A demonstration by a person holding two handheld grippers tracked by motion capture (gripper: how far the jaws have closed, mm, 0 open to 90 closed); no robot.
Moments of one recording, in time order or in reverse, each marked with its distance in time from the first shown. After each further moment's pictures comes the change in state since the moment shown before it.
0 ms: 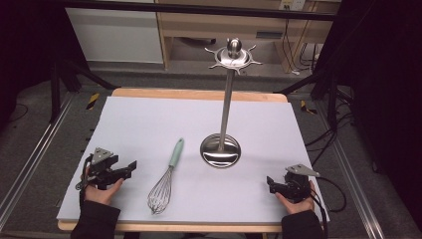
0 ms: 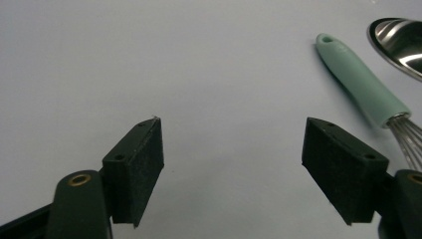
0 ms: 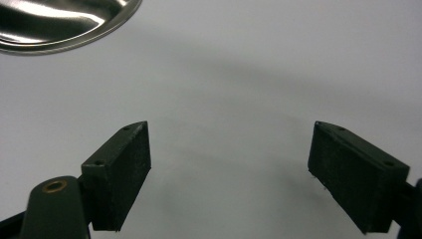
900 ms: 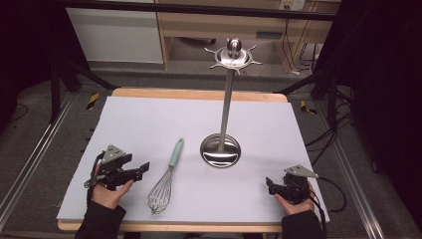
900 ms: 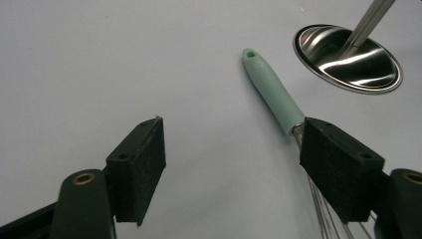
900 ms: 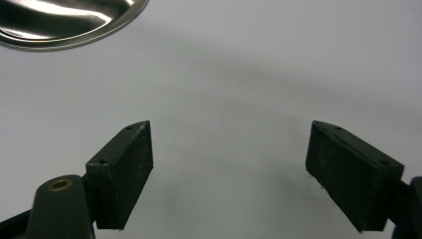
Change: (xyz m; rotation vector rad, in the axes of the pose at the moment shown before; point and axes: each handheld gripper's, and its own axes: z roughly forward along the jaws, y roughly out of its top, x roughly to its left) left arm -0.044 0.025 -0.011 0.014 -0.109 0.085; right arm 0.005 -0.001 -0.003 0.001 0.000 -0.012
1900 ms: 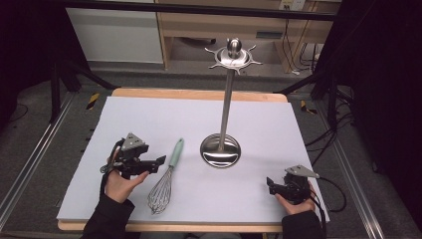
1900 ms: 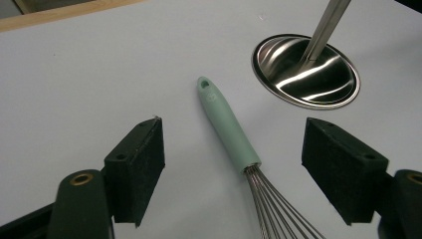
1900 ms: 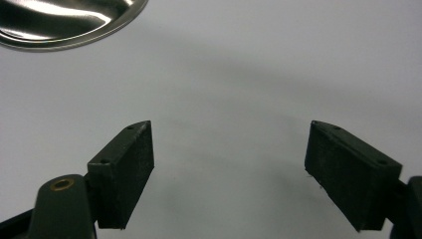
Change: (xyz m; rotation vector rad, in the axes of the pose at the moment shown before) left arm -0.030 0.043 0.019 0.043 -0.073 0.082; right arm -0.002 0.000 -0.001 -0.002 0.002 -0.002
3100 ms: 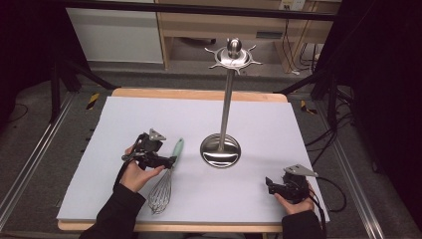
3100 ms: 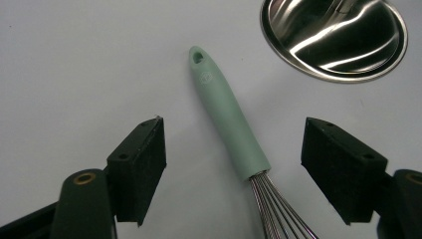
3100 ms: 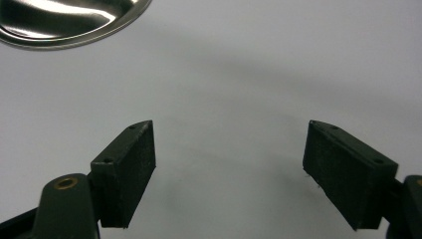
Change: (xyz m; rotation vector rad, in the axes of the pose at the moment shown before) left arm -0.011 0.017 0.049 0.225 0.039 0.061; right arm 0.001 0.001 0.003 0.013 0.018 0.002
